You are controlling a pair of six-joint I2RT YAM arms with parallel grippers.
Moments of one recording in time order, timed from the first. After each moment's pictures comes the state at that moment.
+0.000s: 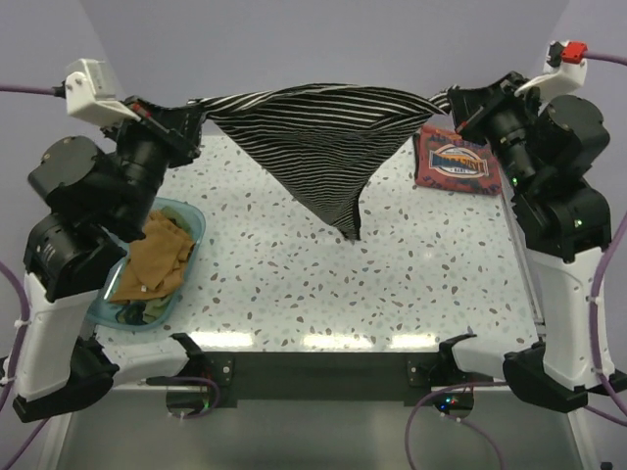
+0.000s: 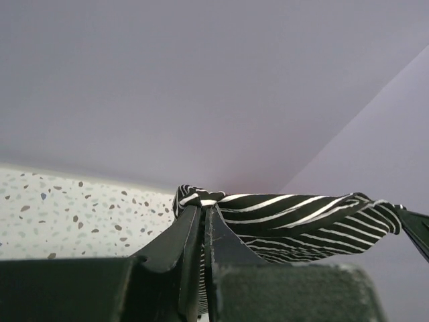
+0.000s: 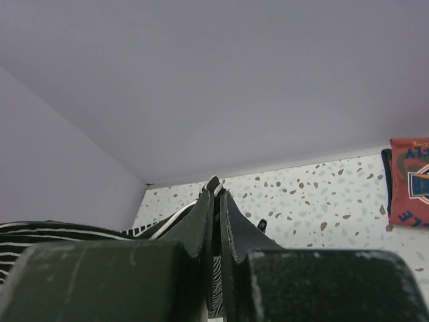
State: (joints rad) left arm -0.75 1.16 1.97 -0.67 -0.58 -0.47; right arm 0.31 1.25 1.97 -0.69 0.14 0.50
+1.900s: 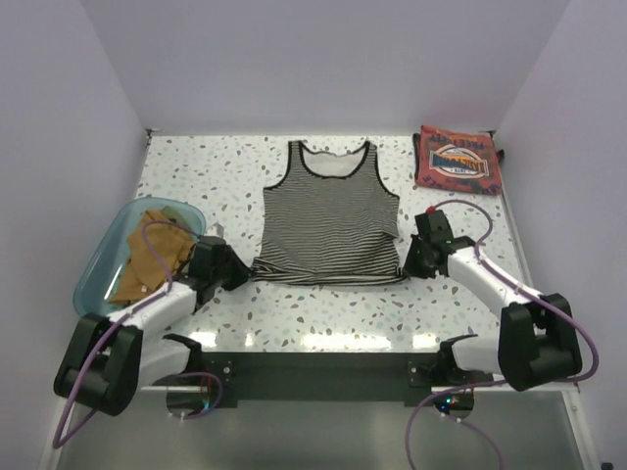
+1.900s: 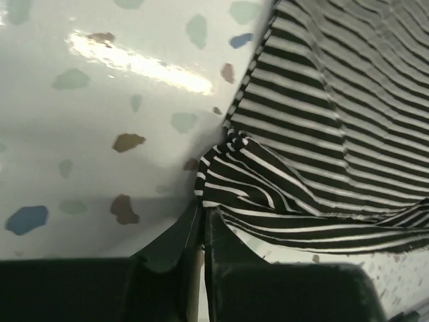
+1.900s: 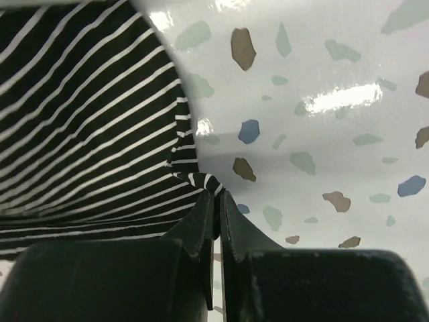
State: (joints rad) left arm -0.29 1.18 0.36 0.00 0.08 -0.81; right arm 0.25 1.28 0.70 -0.51 0.06 0.56
